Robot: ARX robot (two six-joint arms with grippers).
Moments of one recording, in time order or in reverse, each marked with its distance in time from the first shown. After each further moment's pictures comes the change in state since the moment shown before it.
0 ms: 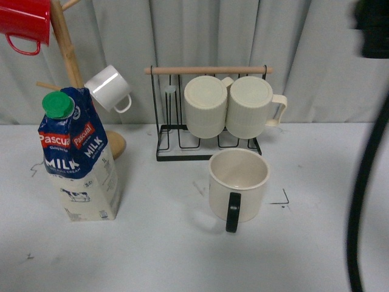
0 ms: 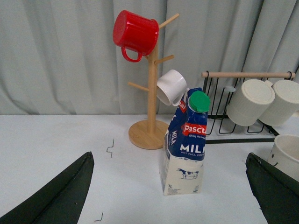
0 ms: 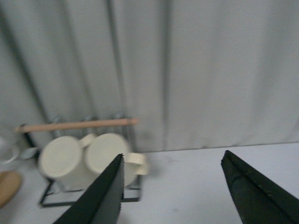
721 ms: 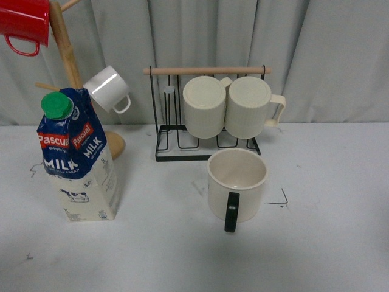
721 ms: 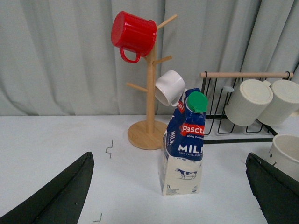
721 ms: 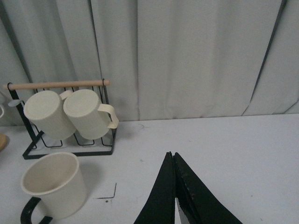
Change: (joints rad) left arm 0.000 0.000 0.000 0.000 0.000 0.000; right arm -0.211 -0.543 -0.494 -0.023 -0.123 -0.055
